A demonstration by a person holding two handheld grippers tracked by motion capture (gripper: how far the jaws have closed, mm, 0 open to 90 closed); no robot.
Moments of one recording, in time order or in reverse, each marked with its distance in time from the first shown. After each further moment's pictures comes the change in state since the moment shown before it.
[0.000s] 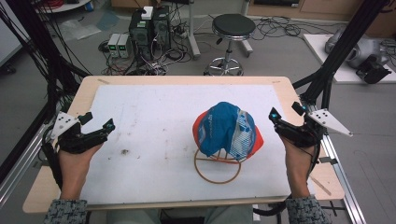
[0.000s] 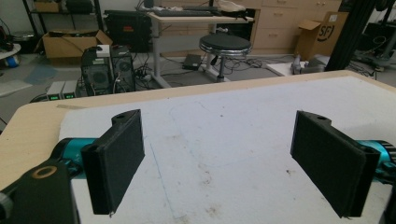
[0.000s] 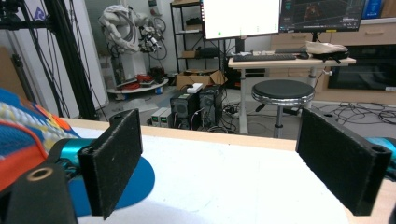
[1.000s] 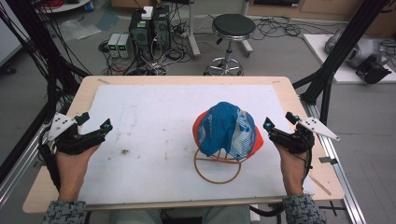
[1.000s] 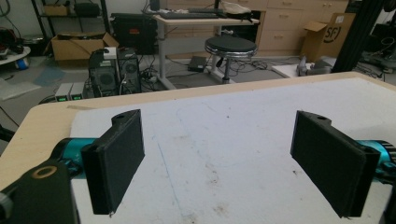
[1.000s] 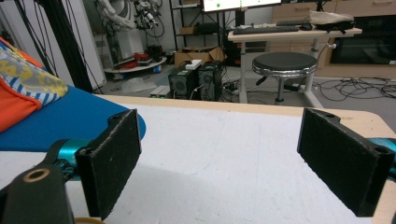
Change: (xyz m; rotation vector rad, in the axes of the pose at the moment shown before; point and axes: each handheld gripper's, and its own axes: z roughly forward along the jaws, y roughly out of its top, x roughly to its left) left arm 0.002 0.001 -0.005 -0.008 0.020 0.005; right arm -0.004 -0.033 0.006 0.095 -0.008 0.012
